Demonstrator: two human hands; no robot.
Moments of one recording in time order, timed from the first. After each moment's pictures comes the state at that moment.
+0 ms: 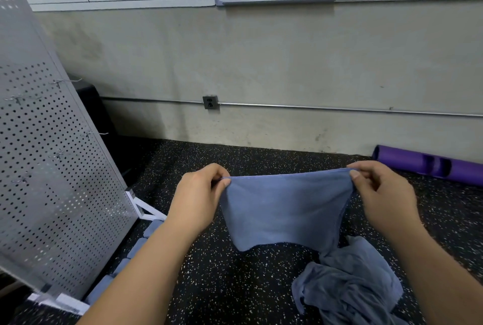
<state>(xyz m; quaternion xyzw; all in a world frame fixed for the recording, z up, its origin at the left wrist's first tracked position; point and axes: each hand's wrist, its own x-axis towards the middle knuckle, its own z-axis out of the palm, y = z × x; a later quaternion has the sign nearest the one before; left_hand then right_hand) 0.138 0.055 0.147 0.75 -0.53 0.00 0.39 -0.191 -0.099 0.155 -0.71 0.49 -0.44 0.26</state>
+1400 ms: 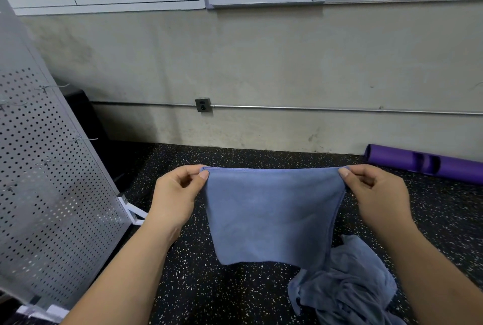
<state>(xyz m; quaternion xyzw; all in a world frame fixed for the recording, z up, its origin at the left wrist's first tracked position) 0.150 0.053 0.145 0.64 -0.35 -0.21 0.66 -0.192 -0.108 0.152 -0.66 0.49 -0.48 0.33</state>
